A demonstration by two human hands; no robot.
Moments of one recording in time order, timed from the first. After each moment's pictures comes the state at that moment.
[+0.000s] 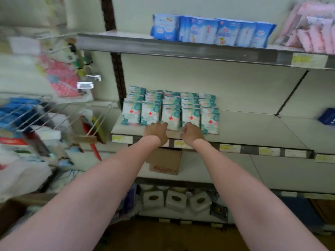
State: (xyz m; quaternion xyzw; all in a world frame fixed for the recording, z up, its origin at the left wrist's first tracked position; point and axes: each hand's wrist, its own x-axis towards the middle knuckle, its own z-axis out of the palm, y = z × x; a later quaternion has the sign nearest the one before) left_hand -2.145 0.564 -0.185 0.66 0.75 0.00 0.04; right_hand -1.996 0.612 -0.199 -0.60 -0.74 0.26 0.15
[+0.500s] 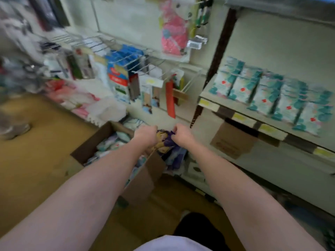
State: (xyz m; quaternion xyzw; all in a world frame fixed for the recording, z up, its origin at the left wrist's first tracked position) left_hand -2.361 0.278 -0.278 0.46 0.88 -0.02 0.13; right_hand -2.240 0.384 -0.273 -0.39 -0.88 0.27 -0.01
